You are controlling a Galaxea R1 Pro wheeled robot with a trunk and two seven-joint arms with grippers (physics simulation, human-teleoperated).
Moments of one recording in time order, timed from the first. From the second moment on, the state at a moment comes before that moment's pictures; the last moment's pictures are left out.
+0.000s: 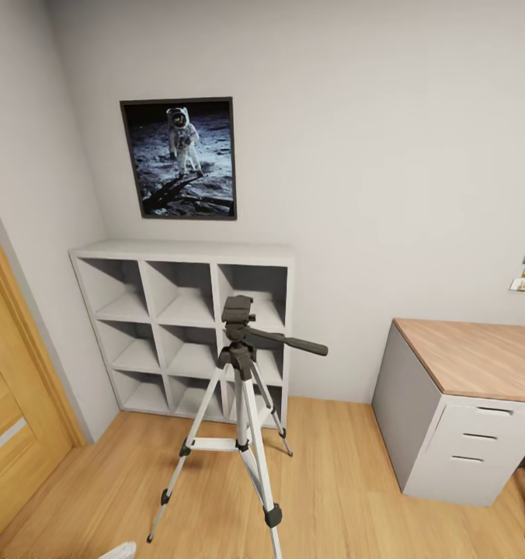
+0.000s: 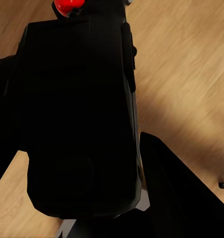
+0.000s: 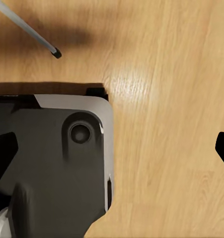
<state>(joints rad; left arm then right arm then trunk) -0.48 0.10 -1.17 -0.01 1.64 0.09 0.18 -0.25 -0.17 -0.34 0.03 0.33 0.01 0.17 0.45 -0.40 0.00</state>
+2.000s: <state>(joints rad) -0.48 0.09 -1.18 -0.01 1.63 0.09 0.18 -0.25 -0.17 -0.34 0.03 0.33 0.02 0.17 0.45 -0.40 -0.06</state>
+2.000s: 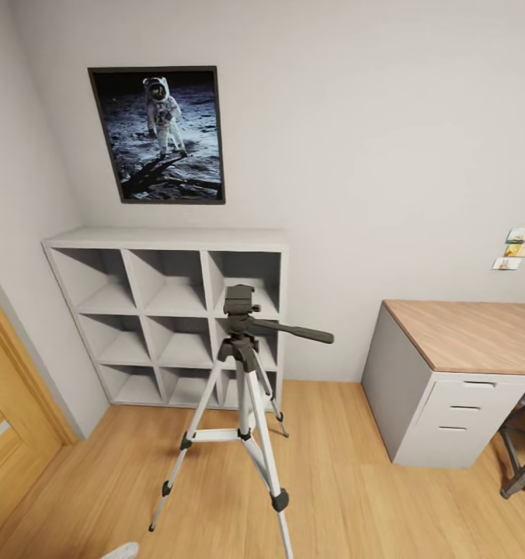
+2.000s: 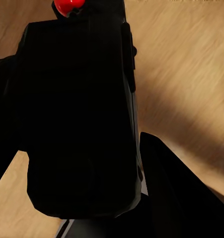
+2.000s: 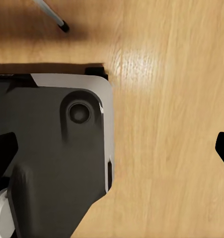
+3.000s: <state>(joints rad) -0.48 0.09 -1.18 -0.01 1.63 0.09 0.18 -0.25 -0.17 -0.34 0.03 0.33 0.01 0.17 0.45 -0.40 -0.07</state>
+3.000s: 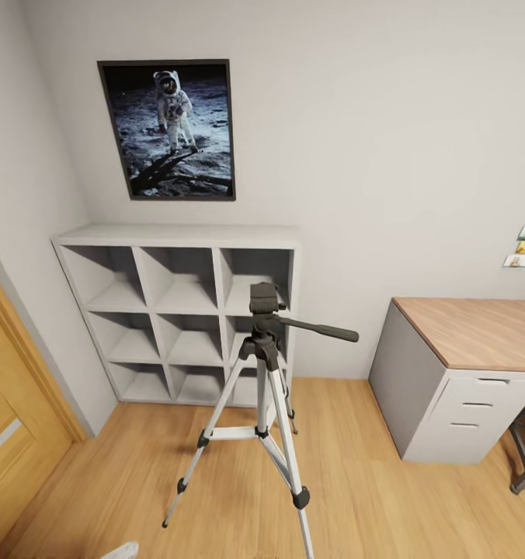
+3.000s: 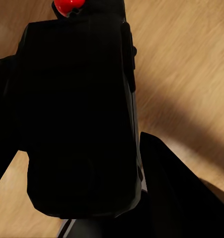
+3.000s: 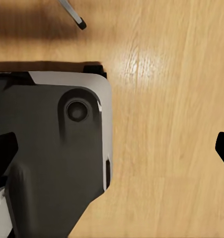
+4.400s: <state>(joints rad) -0.45 0.09 -1.18 -0.01 1.62 0.08 0.18 -0.25 -0.17 -0.34 0.03 0.33 0.01 0.17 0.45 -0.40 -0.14</state>
